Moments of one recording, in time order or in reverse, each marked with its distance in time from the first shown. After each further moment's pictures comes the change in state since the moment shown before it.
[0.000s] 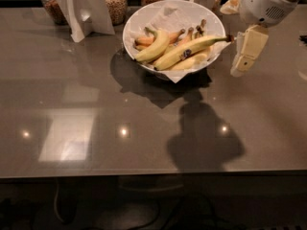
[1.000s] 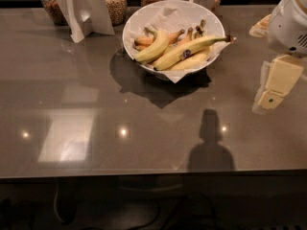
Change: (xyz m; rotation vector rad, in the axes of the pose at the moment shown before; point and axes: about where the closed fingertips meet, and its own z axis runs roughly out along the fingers) arm 0.018 0.101 -0.042 0.005 0.155 0.169
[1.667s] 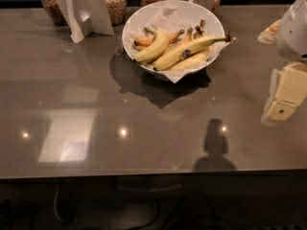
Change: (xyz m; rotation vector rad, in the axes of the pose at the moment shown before) arm 0.007 0.025 -0.012 -0.021 0.028 0.031
